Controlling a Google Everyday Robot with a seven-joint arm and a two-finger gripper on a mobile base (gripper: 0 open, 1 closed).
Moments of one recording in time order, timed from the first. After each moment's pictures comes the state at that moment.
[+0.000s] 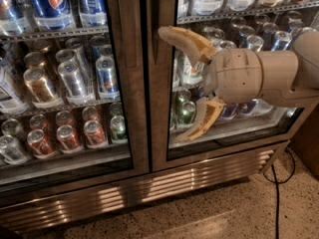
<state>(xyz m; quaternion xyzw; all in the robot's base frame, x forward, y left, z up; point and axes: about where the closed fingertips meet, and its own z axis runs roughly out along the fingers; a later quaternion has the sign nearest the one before) 0.414 -0.009 0.999 -0.65 0.28 0.35 0.61</state>
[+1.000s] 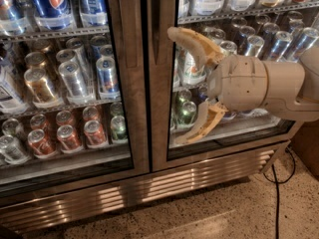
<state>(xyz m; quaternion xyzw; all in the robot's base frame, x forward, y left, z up) 0.412 -0.017 1.000 -0.62 0.29 0.34 0.65</state>
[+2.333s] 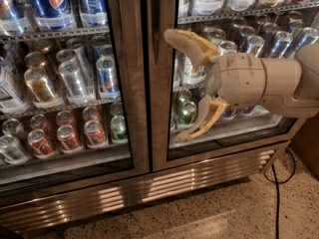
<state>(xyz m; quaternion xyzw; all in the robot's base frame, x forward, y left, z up) 0.414 -0.013 1.003 -0.59 0.33 0.41 0.61</state>
